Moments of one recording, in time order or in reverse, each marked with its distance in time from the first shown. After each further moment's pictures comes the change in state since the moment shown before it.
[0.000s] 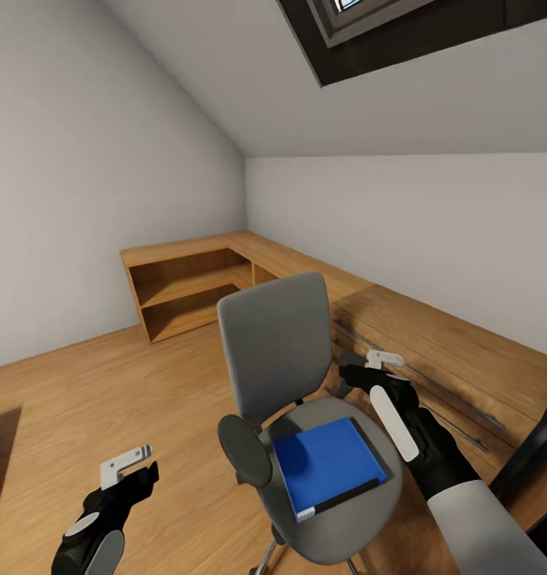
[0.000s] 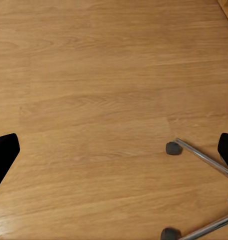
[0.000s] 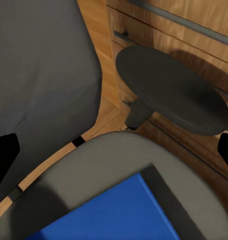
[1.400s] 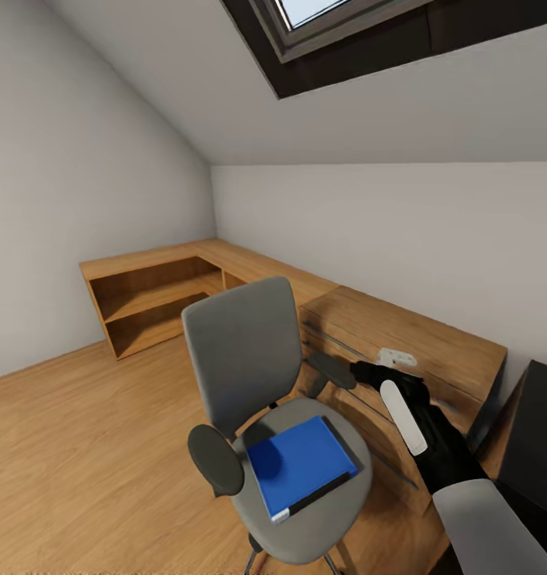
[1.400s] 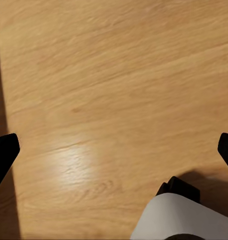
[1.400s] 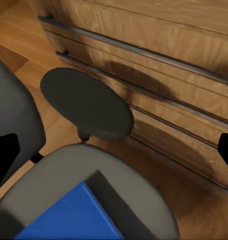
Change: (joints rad) left arm 0.000 -0.049 -0.071 1.438 -0.017 -0.950 -0.327; right arm -0.004 0.001 -0.088 -0.004 -0.001 0.022 0.000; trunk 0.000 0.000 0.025
